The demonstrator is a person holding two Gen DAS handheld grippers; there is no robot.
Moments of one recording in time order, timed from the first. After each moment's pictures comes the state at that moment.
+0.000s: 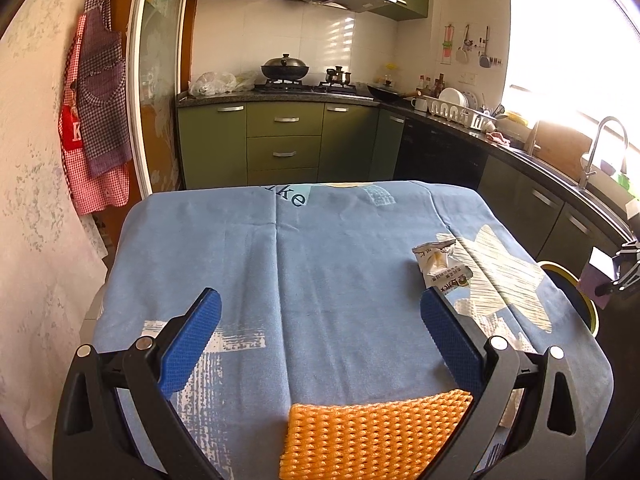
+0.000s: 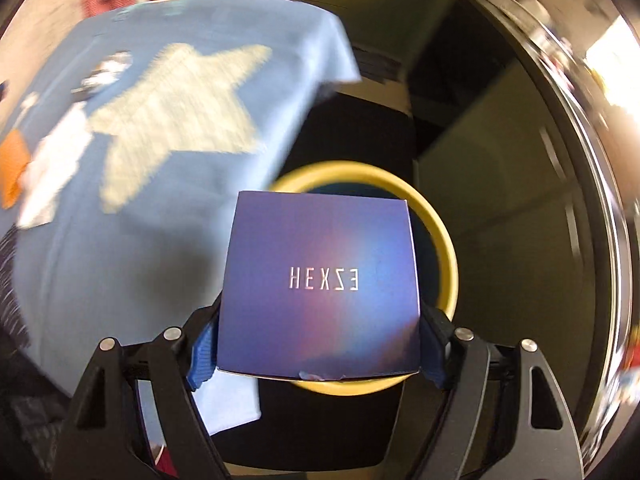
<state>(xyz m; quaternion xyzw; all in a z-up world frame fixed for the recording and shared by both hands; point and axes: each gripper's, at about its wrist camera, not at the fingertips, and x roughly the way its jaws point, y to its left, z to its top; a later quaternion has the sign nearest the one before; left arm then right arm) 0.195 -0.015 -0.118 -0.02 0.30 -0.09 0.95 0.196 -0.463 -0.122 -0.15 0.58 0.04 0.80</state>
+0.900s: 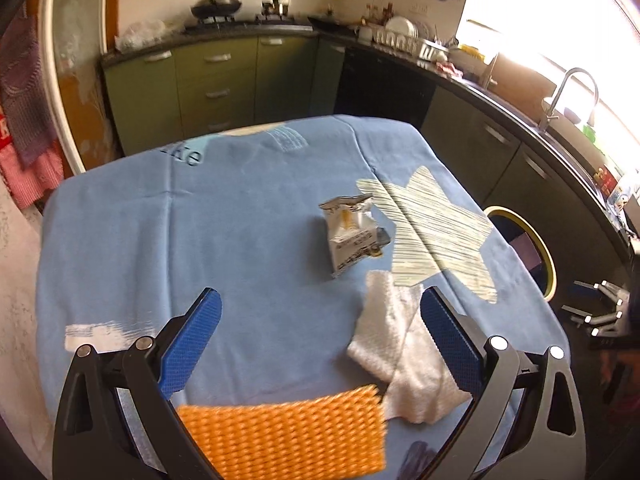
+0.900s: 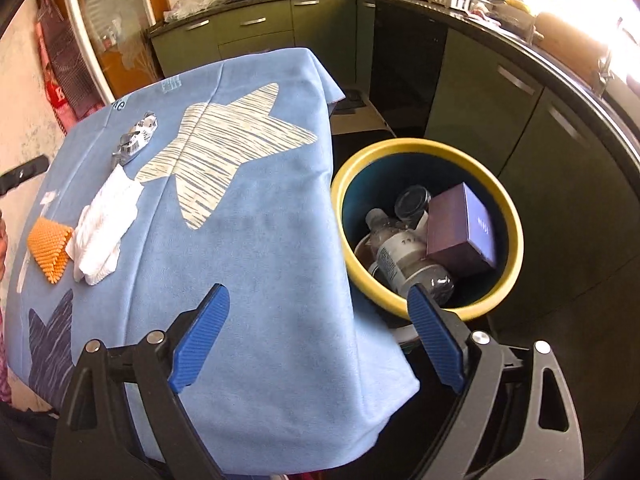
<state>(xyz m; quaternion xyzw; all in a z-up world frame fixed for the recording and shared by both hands) 0.241 -0.097 -0.111 0.01 0.44 -0.20 0.88 0.101 -0.403 -0.135 0.04 0.48 -0.01 0.88</state>
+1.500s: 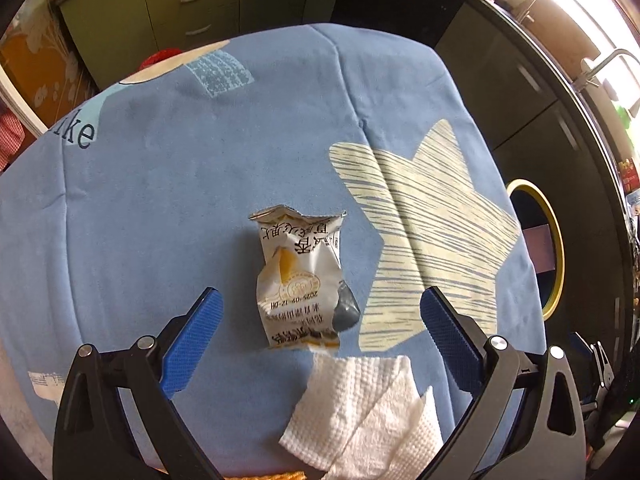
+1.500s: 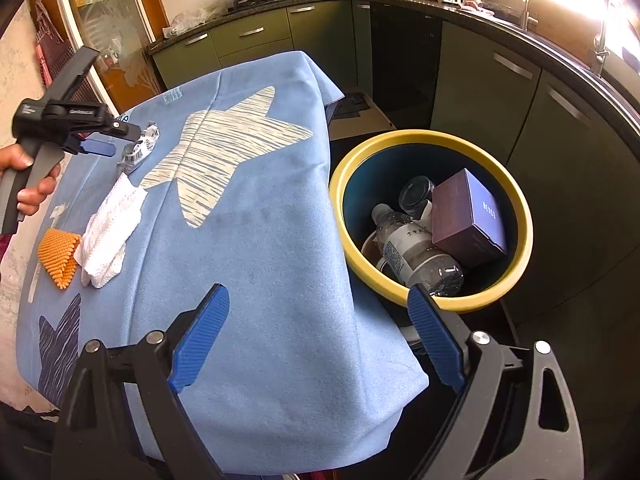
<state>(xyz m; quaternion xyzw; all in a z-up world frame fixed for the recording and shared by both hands) 0.352 -0.186 -0.155 0.02 0.61 -0.18 0.77 0.092 -0.416 -0.144 0.07 0.46 0.00 0.88</state>
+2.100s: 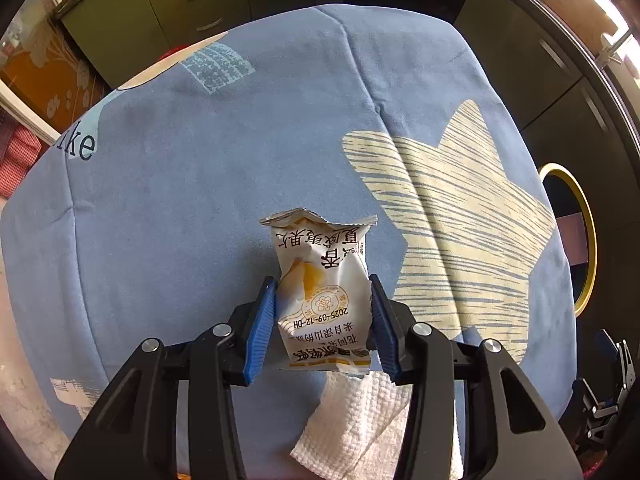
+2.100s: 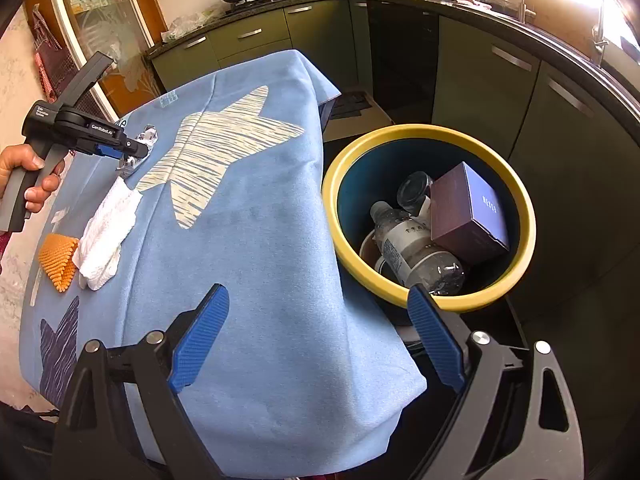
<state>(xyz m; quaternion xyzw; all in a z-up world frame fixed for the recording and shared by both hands) 0.362 -0.208 -0.169 0.08 0.62 -0.15 0.77 0.092 -0.427 -0.151 0.09 0.46 0.00 0.88</state>
